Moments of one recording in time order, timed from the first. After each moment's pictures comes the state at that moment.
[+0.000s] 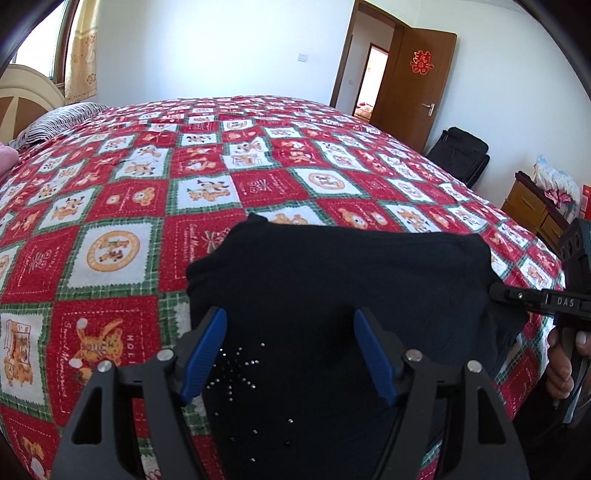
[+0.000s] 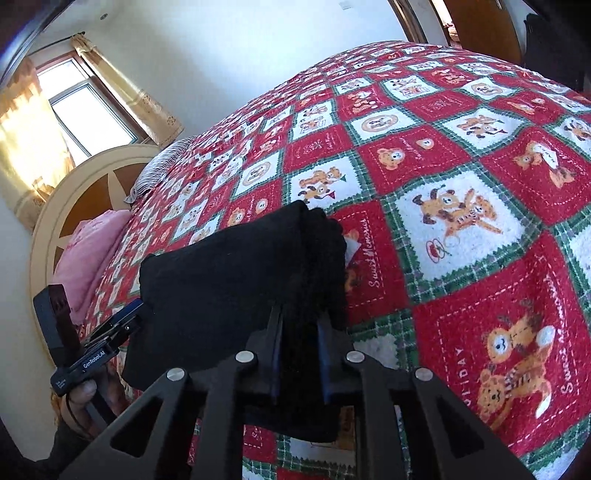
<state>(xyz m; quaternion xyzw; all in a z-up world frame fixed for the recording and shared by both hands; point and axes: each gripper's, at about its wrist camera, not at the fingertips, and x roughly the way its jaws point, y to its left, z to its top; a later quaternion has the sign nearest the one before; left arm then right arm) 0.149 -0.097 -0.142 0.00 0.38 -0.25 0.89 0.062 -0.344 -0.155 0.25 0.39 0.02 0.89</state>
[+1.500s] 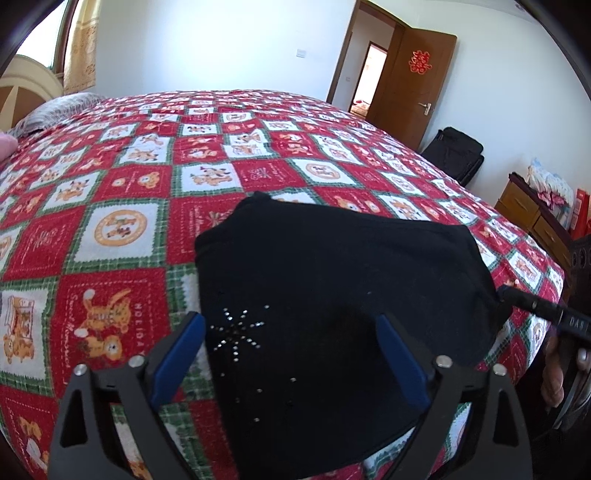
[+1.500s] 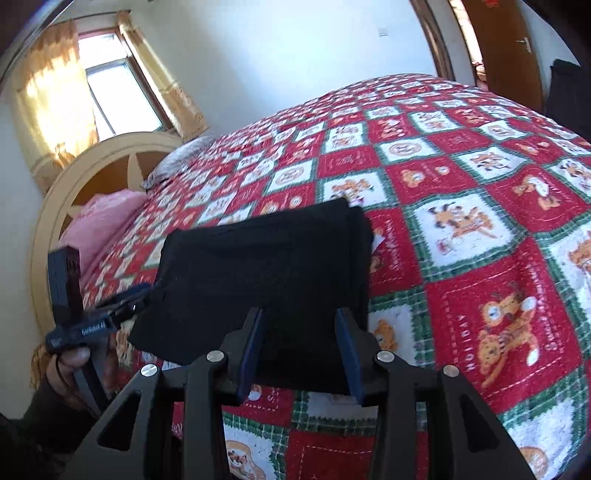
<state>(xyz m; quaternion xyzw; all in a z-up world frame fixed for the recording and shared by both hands) 0.138 -0.078 -0.146 -0.02 0.39 -0.26 0.88 0.023 -0.318 -0.141 0.18 0.35 0.03 0.92</state>
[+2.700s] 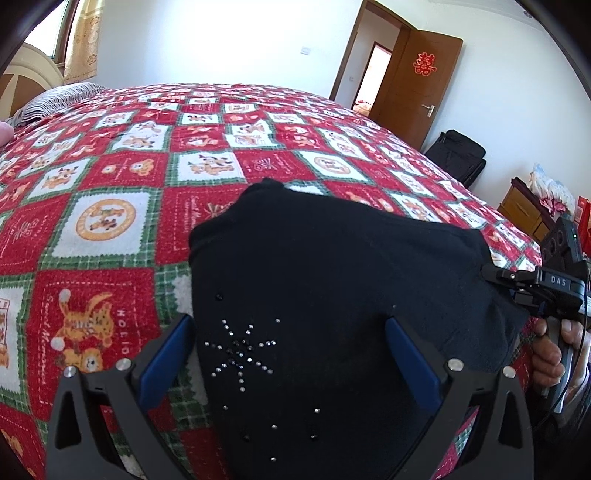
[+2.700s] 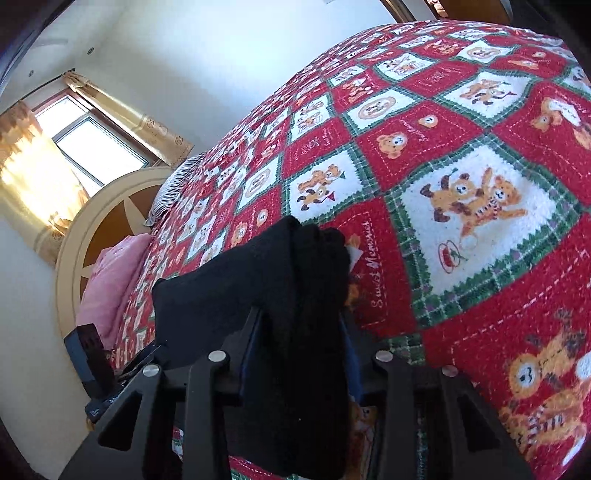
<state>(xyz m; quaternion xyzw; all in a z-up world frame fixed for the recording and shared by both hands) 0.154 -0.086 -0.163 -0.03 0.39 -0.26 0.88 0.079 -0.359 -0.181 0.33 0.37 0.05 0.87</state>
